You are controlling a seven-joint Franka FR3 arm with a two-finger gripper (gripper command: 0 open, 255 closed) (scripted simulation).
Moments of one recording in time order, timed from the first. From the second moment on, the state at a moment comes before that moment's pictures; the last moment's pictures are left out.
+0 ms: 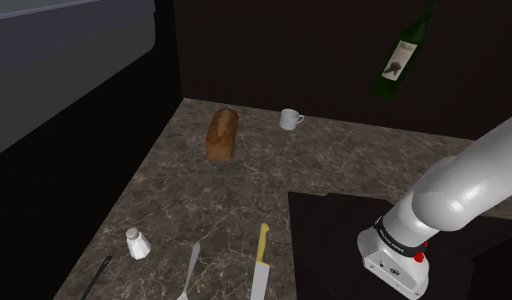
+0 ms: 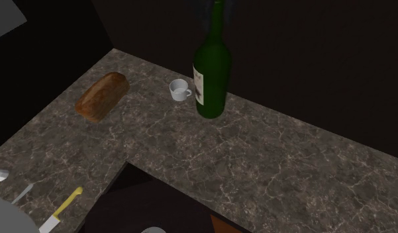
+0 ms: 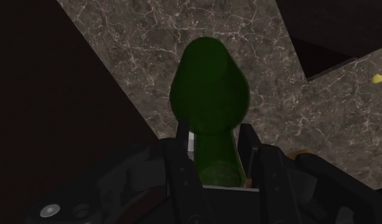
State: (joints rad) arm 0.01 -0.18 -0.67 -1.20 -0.05 1.15 -0.92
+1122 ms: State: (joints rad) arm 0.07 -0.43 -0.39 -1.30 -0.16 1.02 -0.62
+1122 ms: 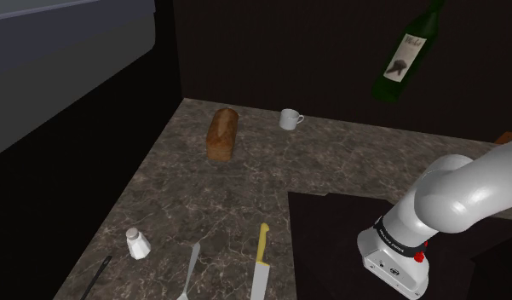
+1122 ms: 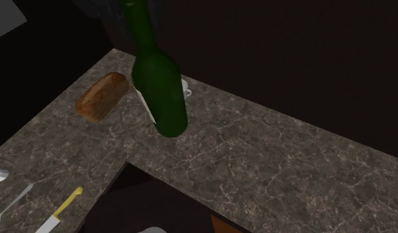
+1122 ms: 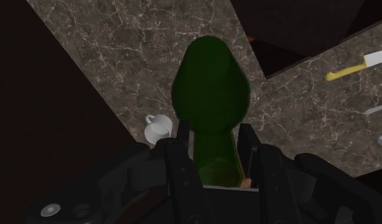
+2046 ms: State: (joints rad) arm 0.04 -0.67 -0.04 -1.49 -0.04 0.94 -0.25
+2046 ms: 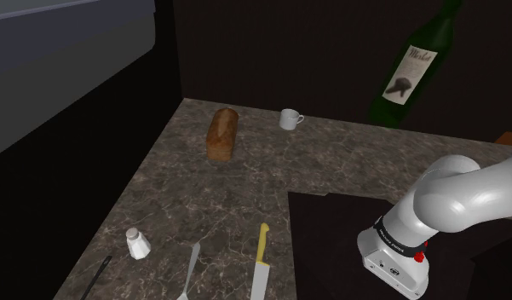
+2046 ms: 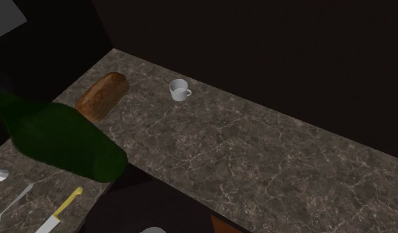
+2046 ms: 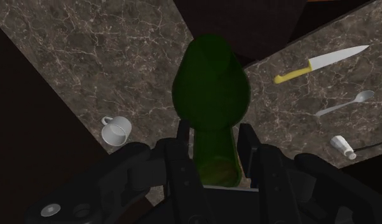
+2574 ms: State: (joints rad) arm 0.02 -0.72 0.16 -1.50 0.09 0.90 -0.03
